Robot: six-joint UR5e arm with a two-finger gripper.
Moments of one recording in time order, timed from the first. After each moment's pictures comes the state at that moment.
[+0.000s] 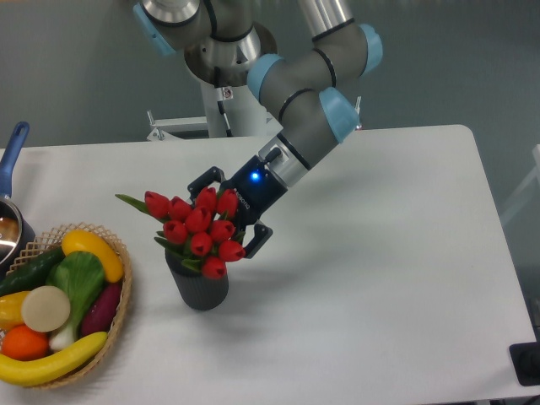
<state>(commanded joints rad) 2.59 -1.75 -2.00 -0.79 0.57 1.39</state>
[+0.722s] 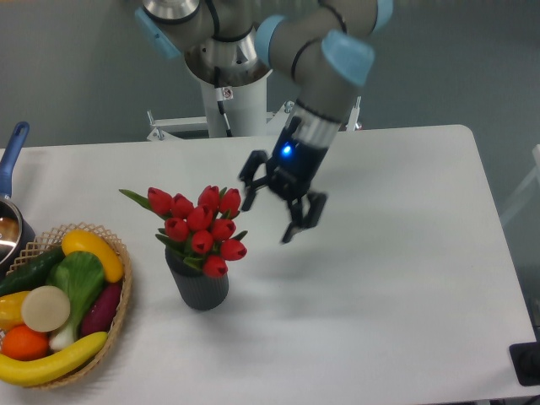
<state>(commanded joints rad) 2.77 -1.53 -1.97 -0.80 1.04 1.39</state>
